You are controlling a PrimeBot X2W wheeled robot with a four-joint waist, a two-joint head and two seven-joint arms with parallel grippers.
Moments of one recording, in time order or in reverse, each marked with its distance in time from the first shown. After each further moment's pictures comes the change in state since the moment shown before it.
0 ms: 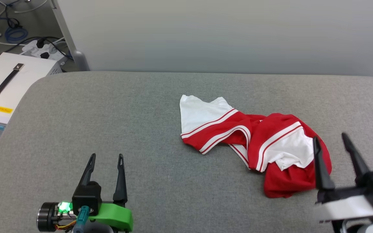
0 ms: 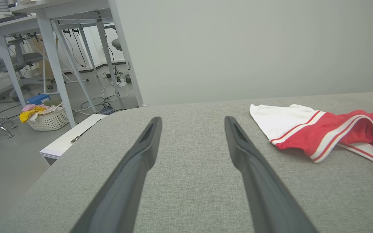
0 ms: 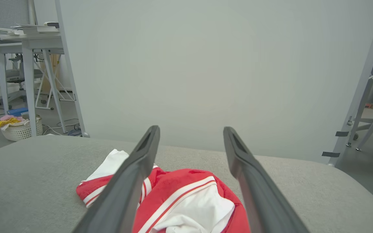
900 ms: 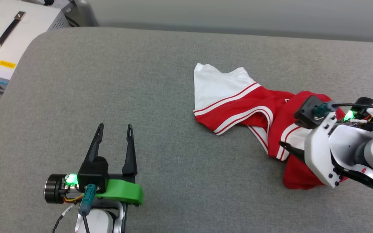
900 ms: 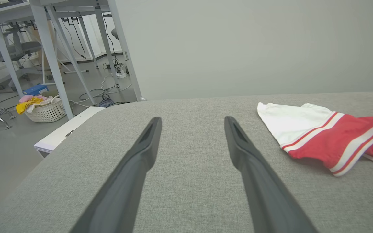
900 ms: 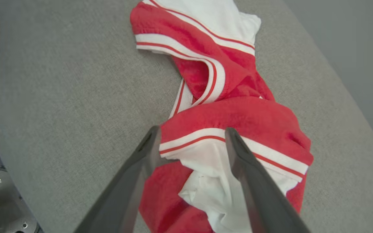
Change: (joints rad) left arm -0.106 -0.059 0.005 -0.039 0.038 -0.025 0.000; right arm -0.762 -0.736 0.934 0.071 0.640 0.000 0.820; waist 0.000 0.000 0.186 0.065
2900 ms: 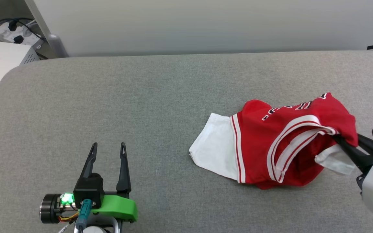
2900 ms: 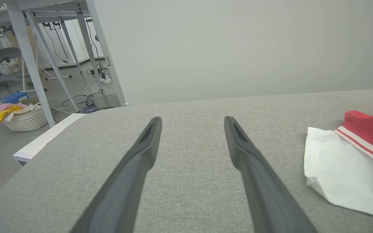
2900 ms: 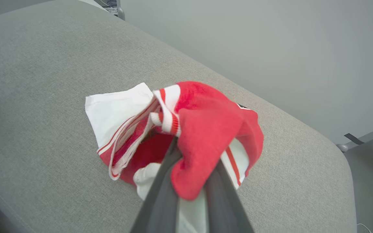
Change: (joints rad) left arm 0.081 -0.009 0.040 0.005 0.013 0.003 0.000; right arm 0.583 0.030 -0.666 -0.353 -0.134 0.000 -0.116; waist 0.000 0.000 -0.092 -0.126
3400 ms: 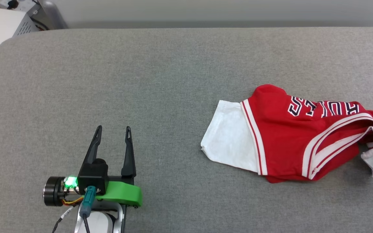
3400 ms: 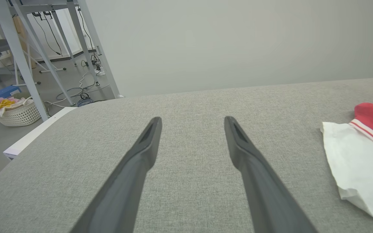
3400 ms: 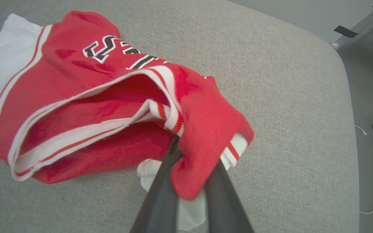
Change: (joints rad) left arm -0.070 -0.002 -0.023 -0.007 0.010 -0.003 0.000; right arm -0.023 0.013 -0.130 0.366 0.017 0.000 -0.002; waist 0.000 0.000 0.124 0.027
